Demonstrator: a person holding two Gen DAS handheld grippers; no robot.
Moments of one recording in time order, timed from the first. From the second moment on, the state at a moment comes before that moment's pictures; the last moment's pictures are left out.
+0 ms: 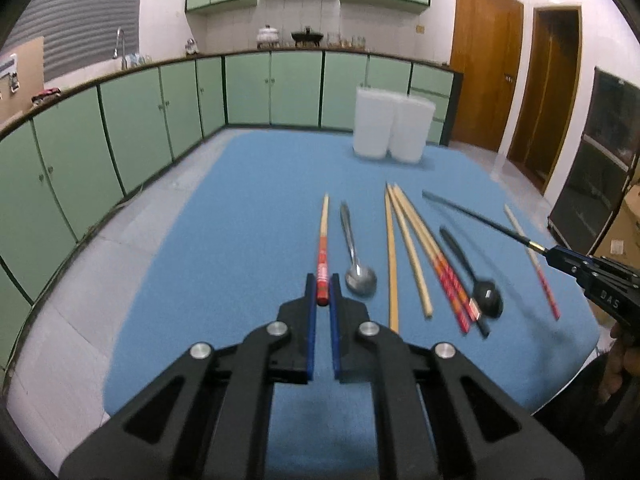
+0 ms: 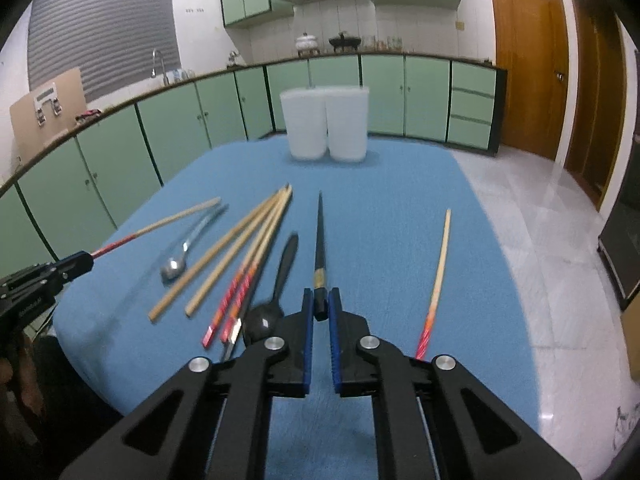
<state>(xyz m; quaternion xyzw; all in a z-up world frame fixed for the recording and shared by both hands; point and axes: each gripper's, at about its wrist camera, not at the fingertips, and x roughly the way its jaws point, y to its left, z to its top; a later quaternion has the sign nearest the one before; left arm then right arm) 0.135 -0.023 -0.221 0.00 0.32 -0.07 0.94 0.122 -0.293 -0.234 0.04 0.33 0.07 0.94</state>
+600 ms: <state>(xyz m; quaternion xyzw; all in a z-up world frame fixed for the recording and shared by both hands) 0.190 -0.026 -0.099 0.04 0.23 -0.11 0.97 0.196 -0.298 -0.105 0.02 0.29 0.12 0.95</state>
